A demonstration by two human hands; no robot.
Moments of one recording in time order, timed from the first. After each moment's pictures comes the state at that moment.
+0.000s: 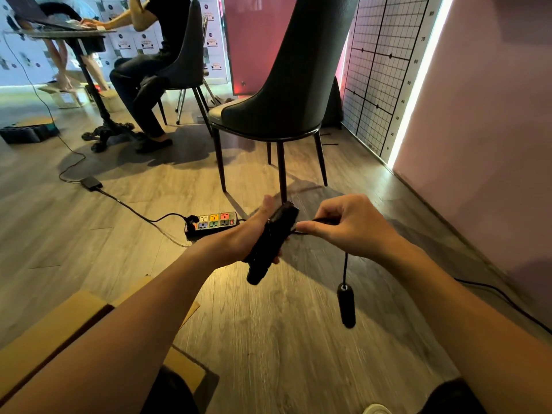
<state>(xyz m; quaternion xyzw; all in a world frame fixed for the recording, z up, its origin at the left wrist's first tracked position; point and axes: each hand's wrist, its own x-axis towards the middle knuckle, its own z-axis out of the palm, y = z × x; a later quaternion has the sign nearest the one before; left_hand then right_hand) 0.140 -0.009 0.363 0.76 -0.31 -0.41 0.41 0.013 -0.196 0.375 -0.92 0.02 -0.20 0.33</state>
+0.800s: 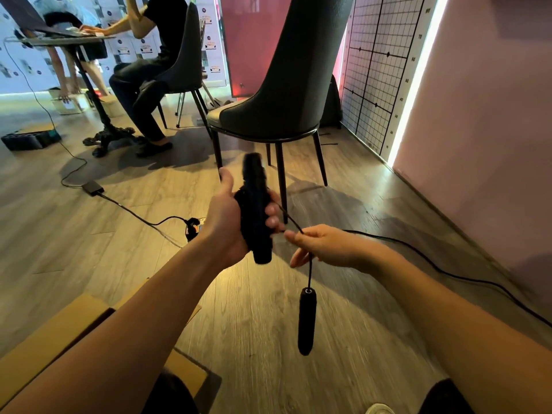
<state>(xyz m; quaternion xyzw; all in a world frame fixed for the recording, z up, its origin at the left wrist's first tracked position) 0.117 -0.015 0.396 0.46 -0.15 -0.40 0.78 0.027 -0.185 0.350 -0.88 0.08 0.12 0.46</state>
